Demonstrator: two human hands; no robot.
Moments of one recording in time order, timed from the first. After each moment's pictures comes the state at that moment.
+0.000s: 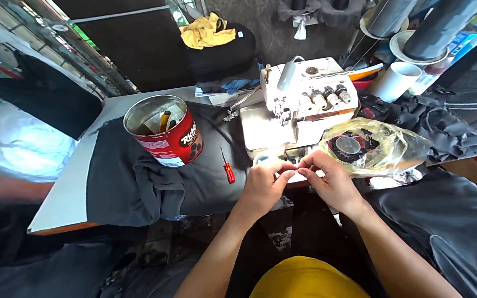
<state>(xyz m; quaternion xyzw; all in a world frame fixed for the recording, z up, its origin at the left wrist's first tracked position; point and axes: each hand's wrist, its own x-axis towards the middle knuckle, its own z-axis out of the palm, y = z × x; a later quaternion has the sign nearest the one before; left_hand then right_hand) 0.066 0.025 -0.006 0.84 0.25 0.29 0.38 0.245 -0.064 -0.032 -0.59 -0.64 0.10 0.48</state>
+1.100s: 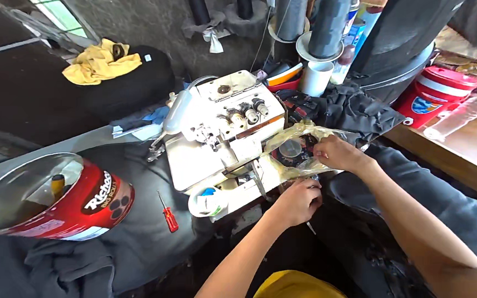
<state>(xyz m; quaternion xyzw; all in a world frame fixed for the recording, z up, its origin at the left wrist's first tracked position) 0.241 -0.028 -0.088 0.92 -0.07 0.03 0.37 0.450 -0.108 -0.052 -0.82 -0.54 0.19 0.06</state>
